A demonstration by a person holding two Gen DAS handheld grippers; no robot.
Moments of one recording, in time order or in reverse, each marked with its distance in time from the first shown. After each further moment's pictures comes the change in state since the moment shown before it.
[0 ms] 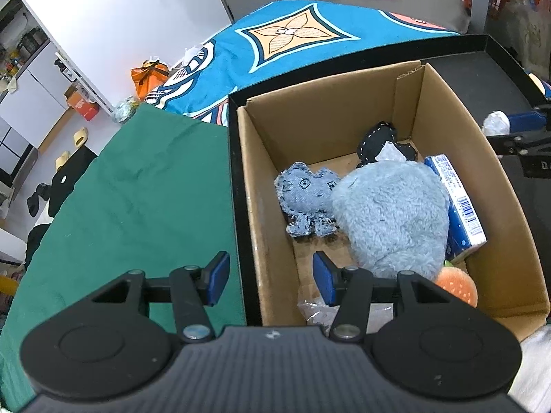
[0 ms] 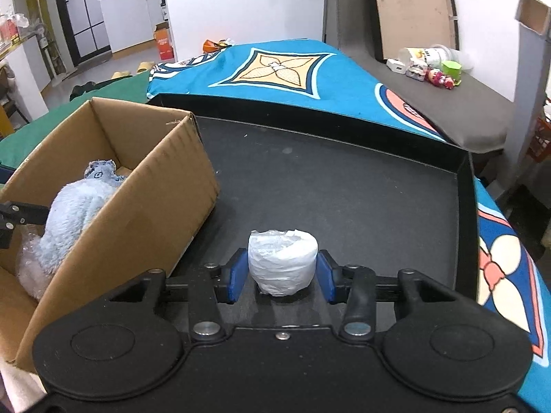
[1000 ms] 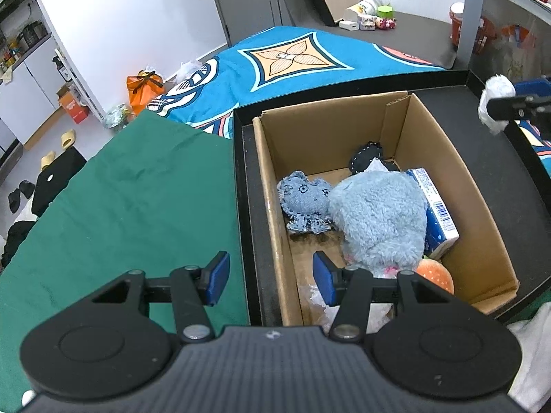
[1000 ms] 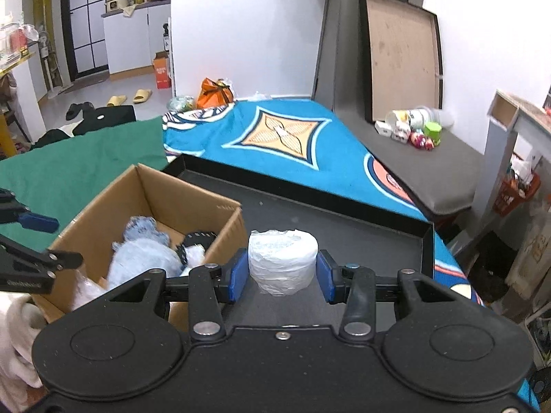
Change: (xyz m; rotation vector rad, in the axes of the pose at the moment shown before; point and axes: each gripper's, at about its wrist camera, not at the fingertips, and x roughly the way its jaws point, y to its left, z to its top) left arm -0.024 0.026 -0.019 -0.060 -0.095 -0.099; right arm -0.072 0.044 0.040 -0.056 -0.126 -0.079
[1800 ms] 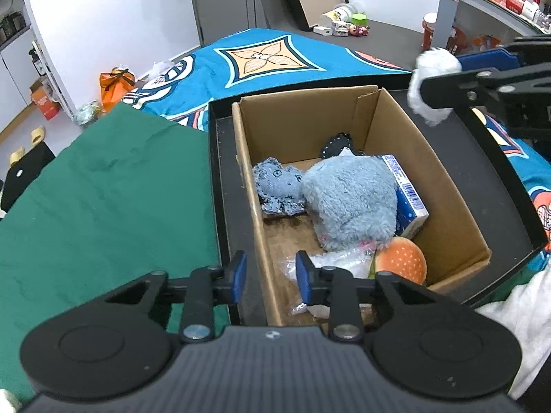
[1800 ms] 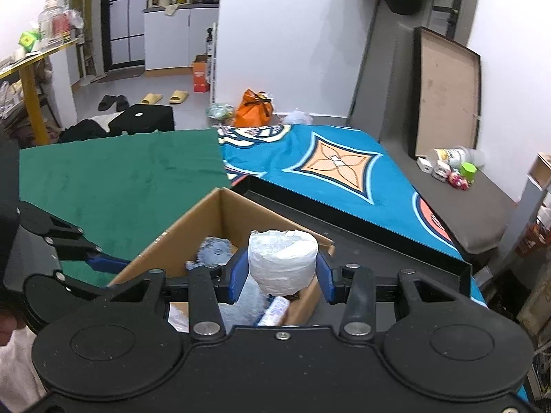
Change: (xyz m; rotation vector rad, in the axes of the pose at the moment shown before) left arm -0.005 0.010 -0.023 -0.020 -0.022 -0.146; right arm -0.020 0.076 0.026 -0.113 -0.038 0.064
